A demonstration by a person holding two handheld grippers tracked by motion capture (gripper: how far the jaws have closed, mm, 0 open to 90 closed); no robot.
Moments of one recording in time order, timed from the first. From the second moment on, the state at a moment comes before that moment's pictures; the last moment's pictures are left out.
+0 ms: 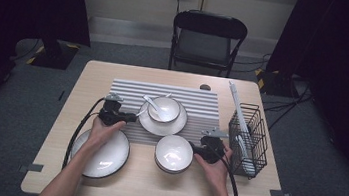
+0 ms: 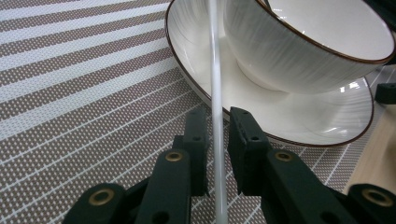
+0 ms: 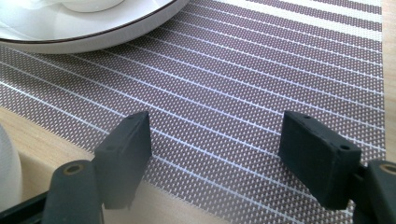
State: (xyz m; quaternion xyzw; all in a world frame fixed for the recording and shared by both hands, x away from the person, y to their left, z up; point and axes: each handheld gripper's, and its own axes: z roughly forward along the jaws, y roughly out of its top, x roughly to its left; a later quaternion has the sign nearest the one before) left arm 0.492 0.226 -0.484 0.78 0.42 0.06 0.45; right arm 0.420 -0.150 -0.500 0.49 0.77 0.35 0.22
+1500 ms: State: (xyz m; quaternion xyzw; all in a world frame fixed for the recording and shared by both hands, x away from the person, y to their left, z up) left arm 0.465 0.241 -0.473 0.81 0.39 0.07 0.43; right arm 0.420 -0.150 -0.500 0.49 0.77 0.35 0.22
